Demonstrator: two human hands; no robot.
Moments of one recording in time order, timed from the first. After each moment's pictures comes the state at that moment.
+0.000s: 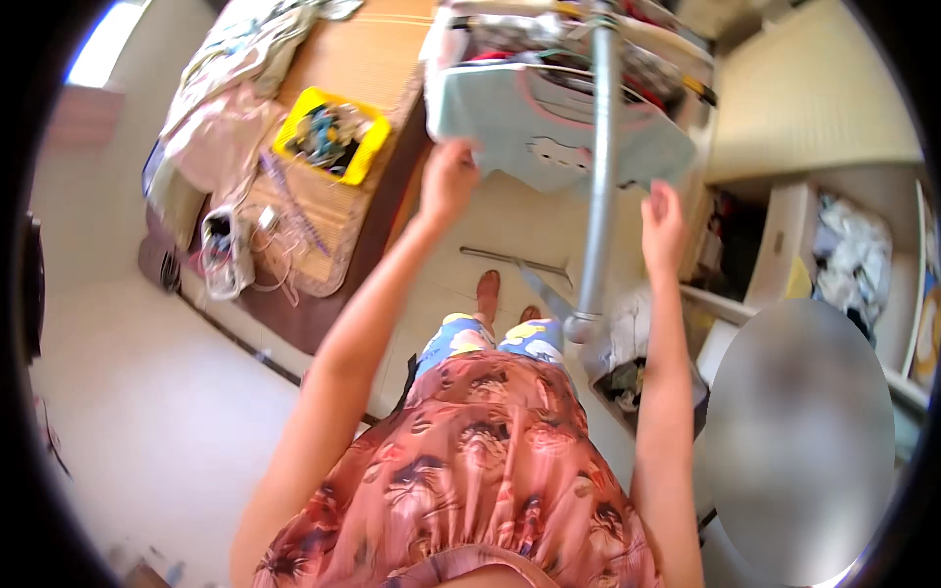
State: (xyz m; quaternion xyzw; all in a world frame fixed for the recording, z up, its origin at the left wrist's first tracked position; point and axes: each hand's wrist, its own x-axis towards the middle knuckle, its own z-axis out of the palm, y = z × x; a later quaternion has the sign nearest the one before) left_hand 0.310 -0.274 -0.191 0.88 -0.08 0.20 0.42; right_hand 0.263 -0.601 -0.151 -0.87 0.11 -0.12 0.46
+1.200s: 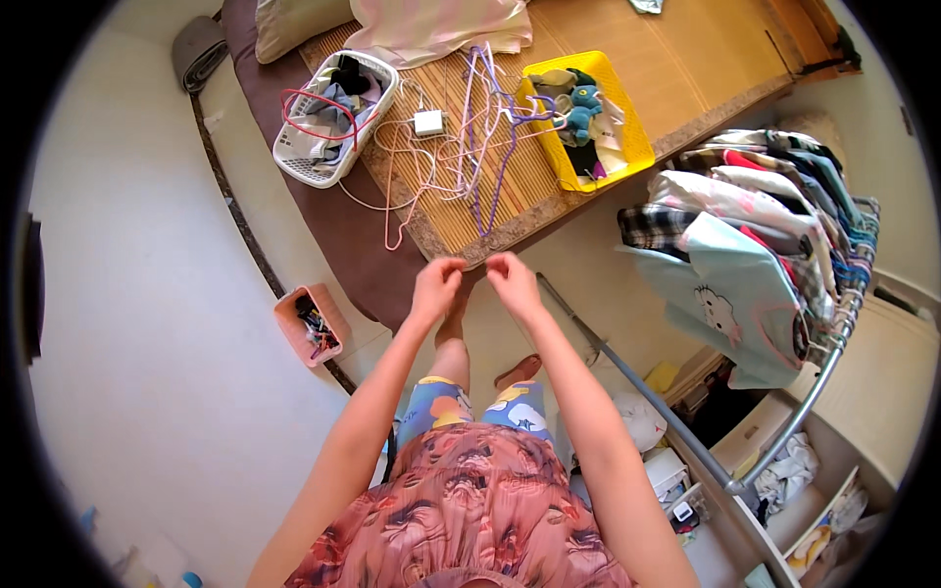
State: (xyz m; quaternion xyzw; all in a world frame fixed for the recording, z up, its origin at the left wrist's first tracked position) left_hand 0.075 0.061 -0.291 0.72 0.38 0.06 0.57; right_hand 0.189 -0.068 -0.286 -0.80 -0.15 0.39 0.43
